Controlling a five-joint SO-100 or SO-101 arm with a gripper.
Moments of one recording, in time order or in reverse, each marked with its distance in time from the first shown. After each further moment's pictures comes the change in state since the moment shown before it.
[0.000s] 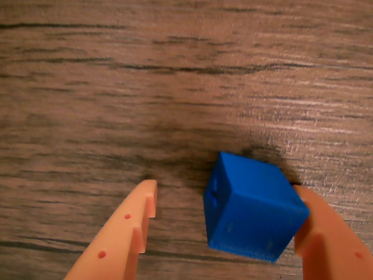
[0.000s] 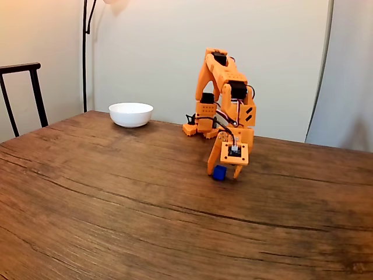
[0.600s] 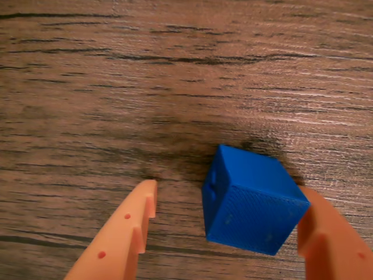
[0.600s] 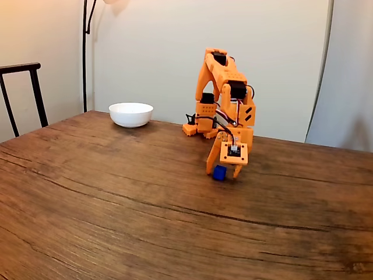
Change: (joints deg) arm 0.0 2.7 1.8 0.0 0.1
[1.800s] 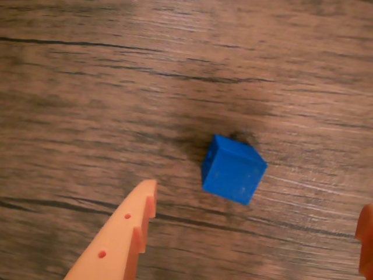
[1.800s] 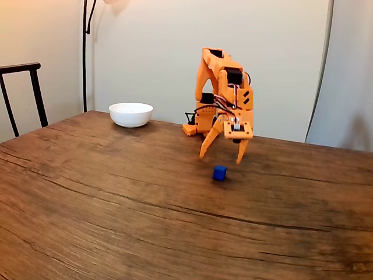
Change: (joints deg) arm 0.4 13.3 7.5 -2.9 3.0
